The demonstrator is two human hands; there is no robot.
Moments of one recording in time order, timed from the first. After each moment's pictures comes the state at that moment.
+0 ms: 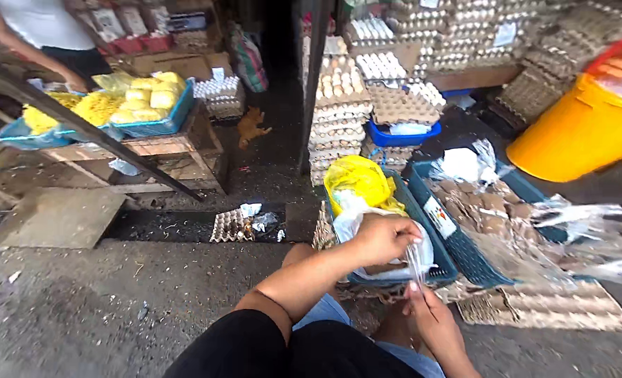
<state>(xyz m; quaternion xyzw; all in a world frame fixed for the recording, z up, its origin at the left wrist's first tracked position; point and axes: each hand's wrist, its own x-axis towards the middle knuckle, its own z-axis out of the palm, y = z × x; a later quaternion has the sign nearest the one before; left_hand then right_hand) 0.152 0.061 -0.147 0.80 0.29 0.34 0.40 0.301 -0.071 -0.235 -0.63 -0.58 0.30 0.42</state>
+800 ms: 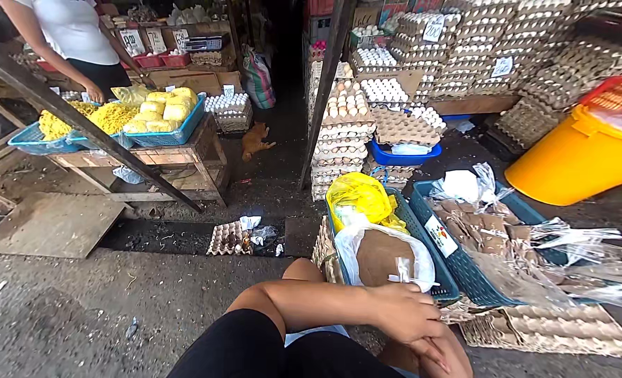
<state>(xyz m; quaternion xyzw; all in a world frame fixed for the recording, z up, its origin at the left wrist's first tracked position) 0.173 0.020 -0.194 0.98 0.03 0.17 0.11 0.310 -0.088 -0.235 -0.56 -0.56 0.44 0.43</state>
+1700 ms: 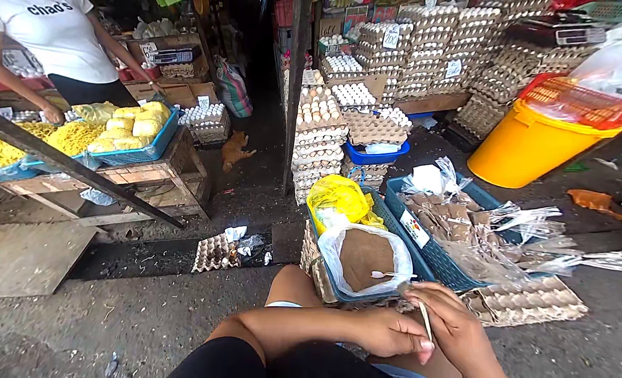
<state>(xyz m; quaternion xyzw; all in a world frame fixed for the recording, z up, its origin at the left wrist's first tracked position) 0.156 -0.012 -0.179 0.79 0.05 0.16 0.59 0.348 -0.057 -0.207 -0.48 -0.74 0.03 0.48</state>
